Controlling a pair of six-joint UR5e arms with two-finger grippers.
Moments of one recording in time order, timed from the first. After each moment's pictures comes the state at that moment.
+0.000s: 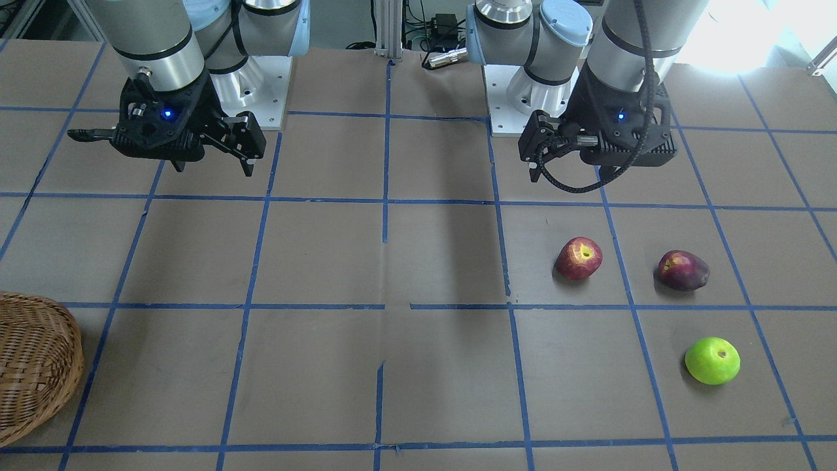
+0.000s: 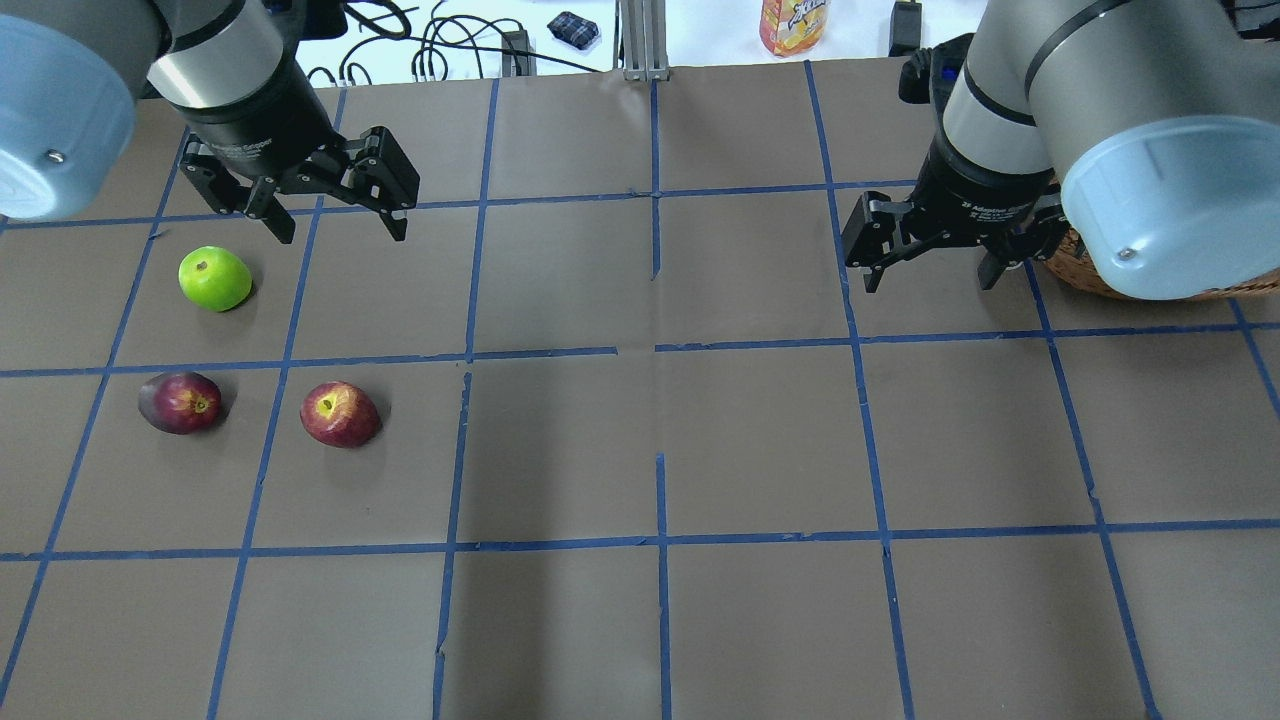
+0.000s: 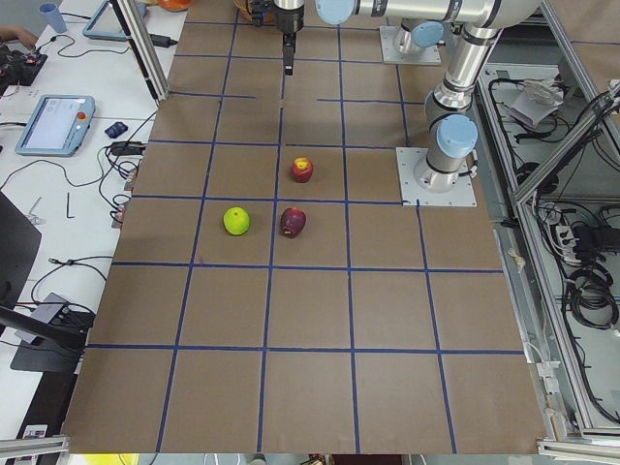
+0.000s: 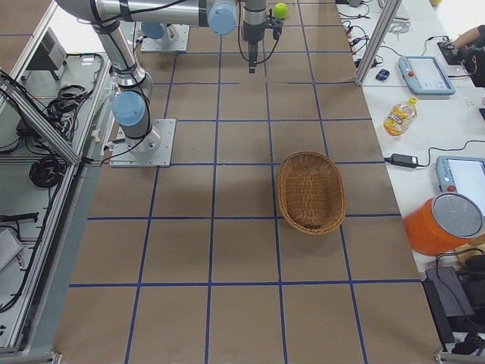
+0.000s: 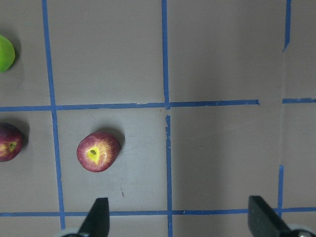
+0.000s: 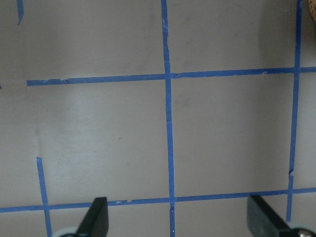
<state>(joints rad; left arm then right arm) -1.58 -1.60 -1.53 -1.58 1.59 0.00 1.61 -1.61 1.71 -1.66 -1.60 0.08</state>
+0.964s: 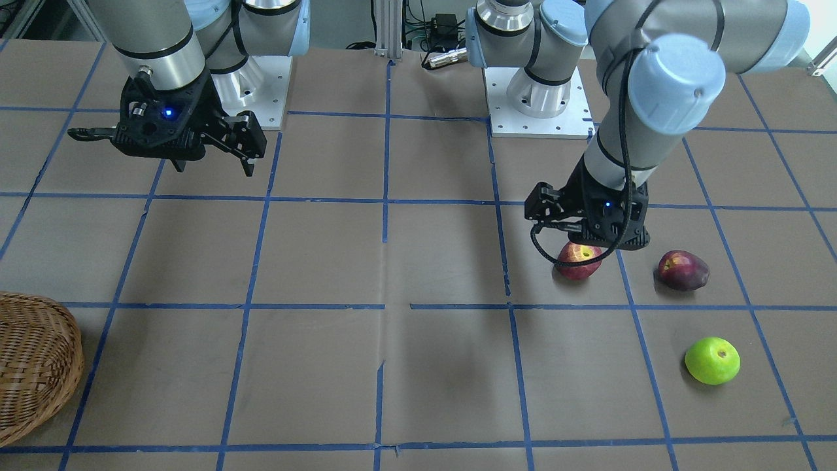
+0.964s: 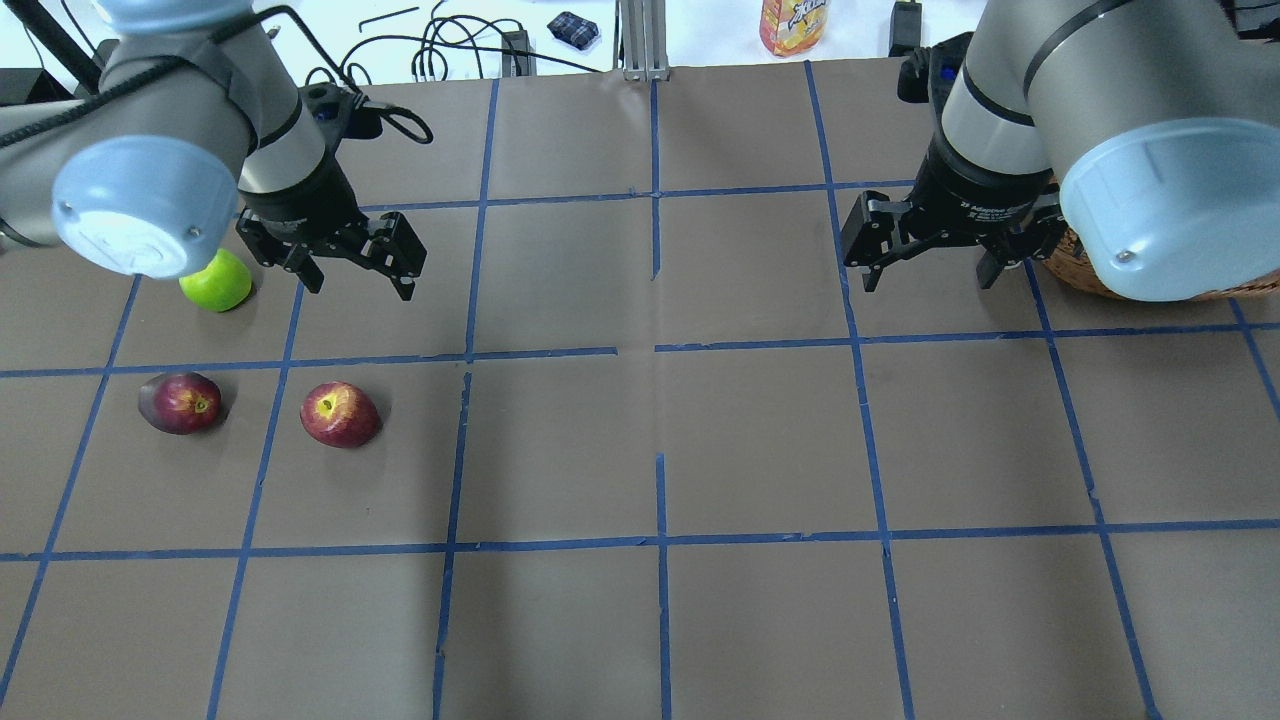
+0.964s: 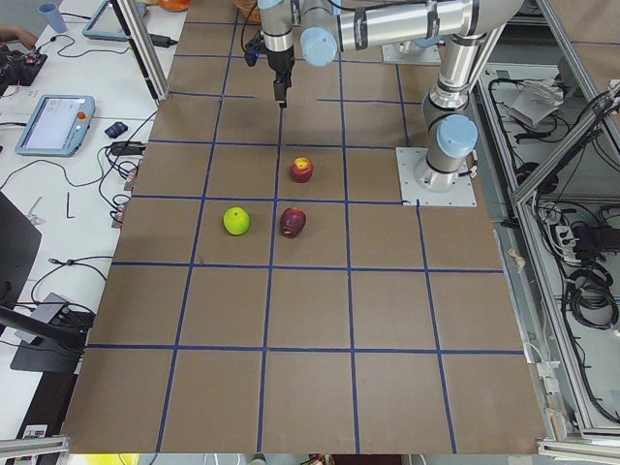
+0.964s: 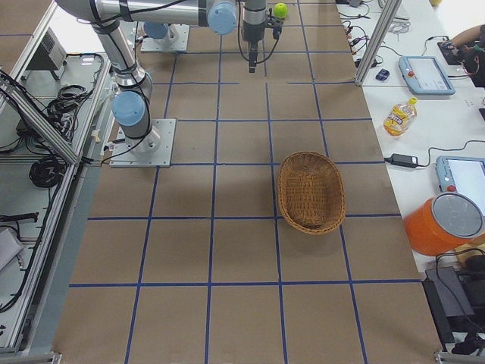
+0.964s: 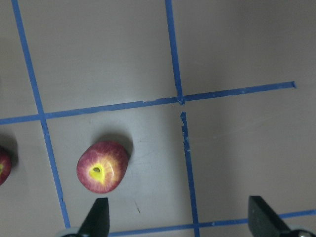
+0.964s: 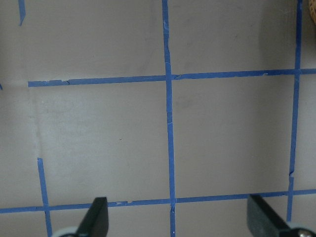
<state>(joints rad) -1.50 -1.71 -1.75 -1.31 1.60 0.20 1.61 -1.61 1.70 -1.66 -1.60 0.08</state>
